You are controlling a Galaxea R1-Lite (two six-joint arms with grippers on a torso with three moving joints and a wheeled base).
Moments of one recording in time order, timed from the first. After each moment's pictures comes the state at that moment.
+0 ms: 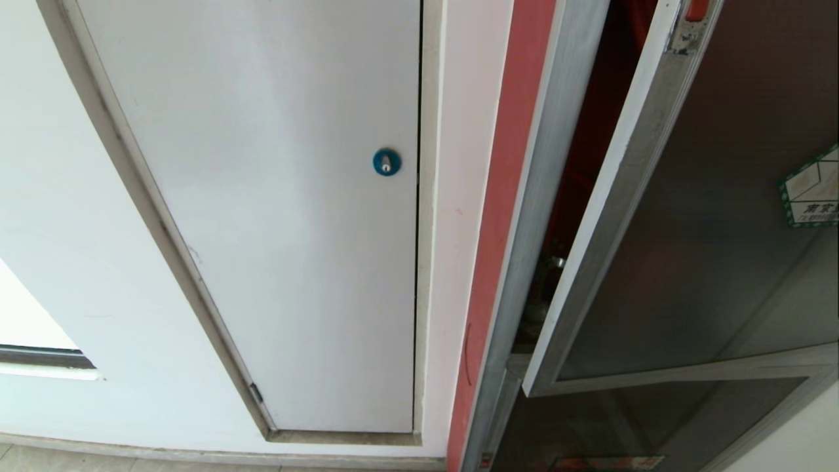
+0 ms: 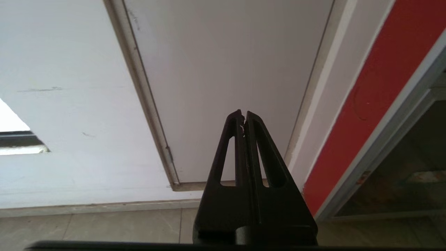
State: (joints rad) left arm 0.01 0.12 -0.13 0.01 -0.11 0.00; right arm 0.01 0.00 0.00 0.01 -0.03 0.04
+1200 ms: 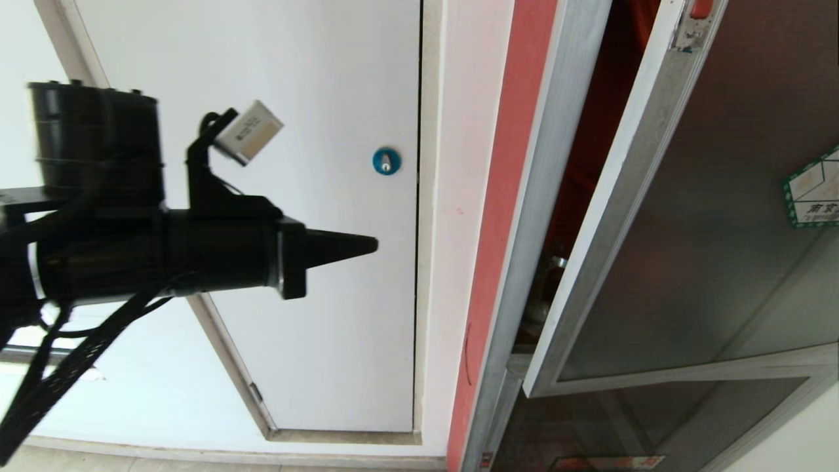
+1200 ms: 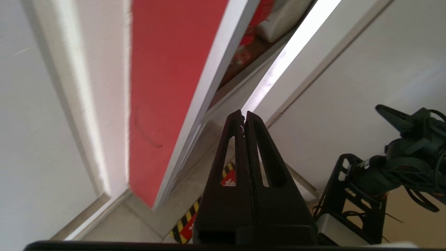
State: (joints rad) left arm -0.50 1.49 -1.06 -0.24 -0.58 -0.15; right arm 0.01 0.00 0.00 0.01 -0.03 0.04
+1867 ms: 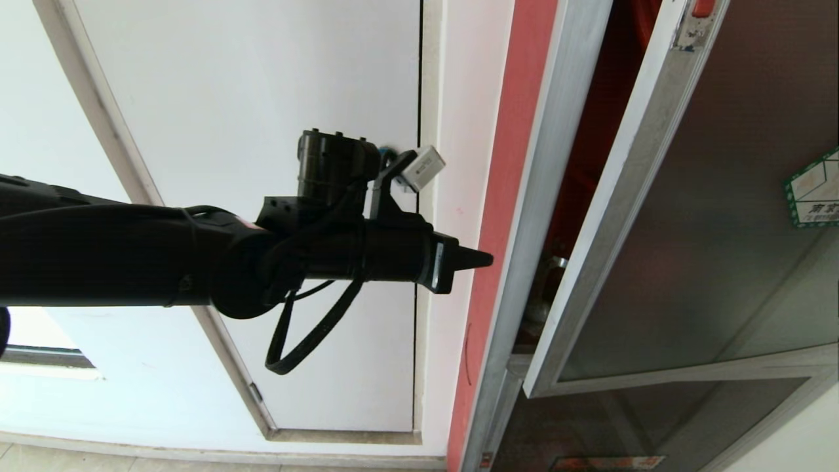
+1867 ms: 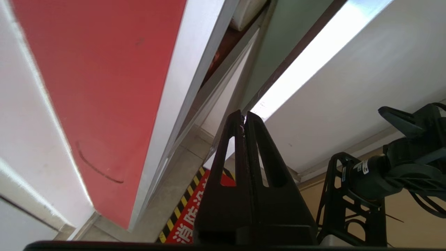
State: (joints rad) left arm -0.67 1.90 -1.38 -0.29 -0.61 -0.15; right arm 0.01 0.00 0.00 0.01 -0.03 0.04
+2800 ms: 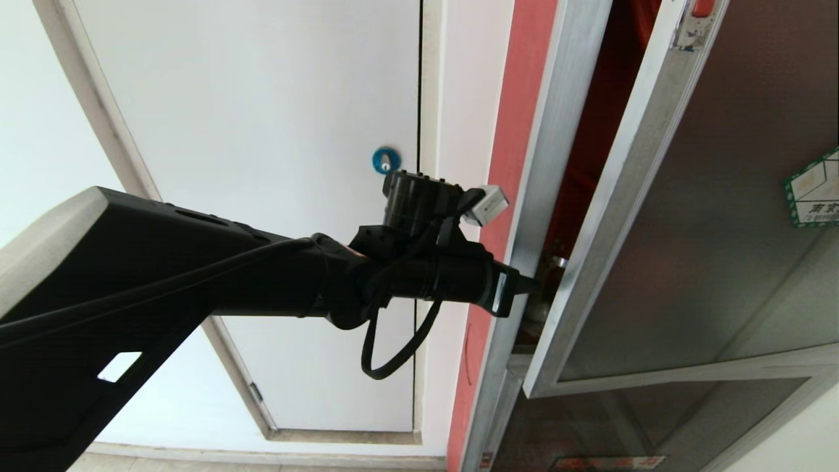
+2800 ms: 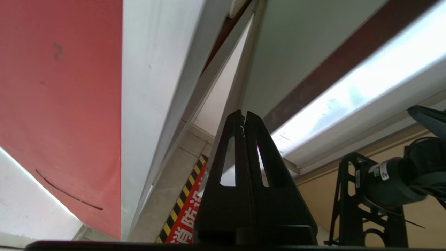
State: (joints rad) left arm -0.76 2.13 -1.58 -0.29 -0.59 -0.13; right arm 0.01 0.00 0.00 0.01 -0.03 0.04
